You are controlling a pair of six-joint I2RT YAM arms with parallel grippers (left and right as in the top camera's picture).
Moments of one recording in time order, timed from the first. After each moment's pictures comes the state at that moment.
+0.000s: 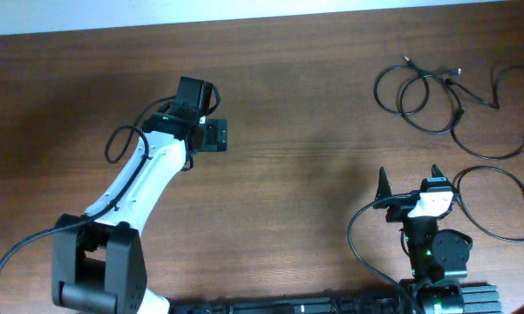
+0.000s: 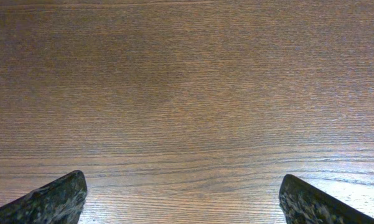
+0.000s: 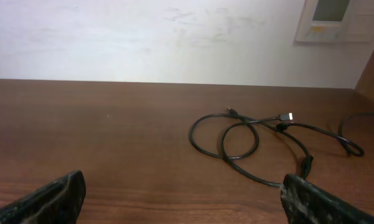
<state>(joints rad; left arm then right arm) -0.29 1.71 1.21 -0.66 -0.20 -0.20 -0.03 0.01 0.01 -0.07 0.00 -0.03</state>
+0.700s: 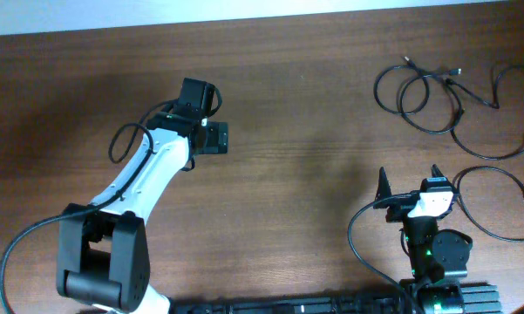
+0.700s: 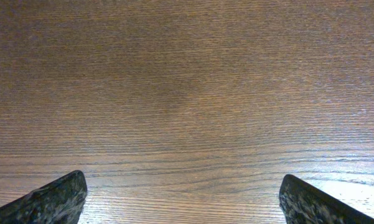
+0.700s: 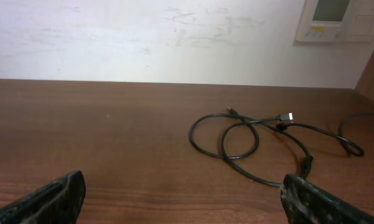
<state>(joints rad) -0.29 1.76 1.21 -0.66 -0.20 -0.20 -0.03 0.01 0.01 -0.07 0.00 -0.03</state>
